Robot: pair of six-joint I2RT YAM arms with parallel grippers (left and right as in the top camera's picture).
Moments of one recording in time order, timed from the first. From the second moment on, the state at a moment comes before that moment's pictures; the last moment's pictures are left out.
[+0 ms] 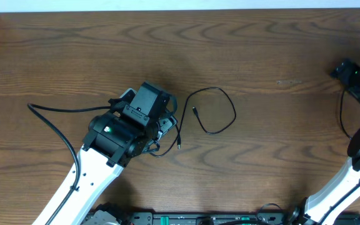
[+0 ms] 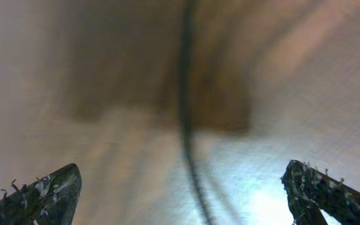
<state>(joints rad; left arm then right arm) -0.57 1.22 1.25 -1.18 -0.09 -1.24 -0.46 2.10 1.54 -0.65 0.04 0.38</state>
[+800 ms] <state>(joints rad) -0.57 1.22 1.25 -1.16 -0.09 -1.24 -0.46 2.13 1.63 -0.70 0.07 0.28</state>
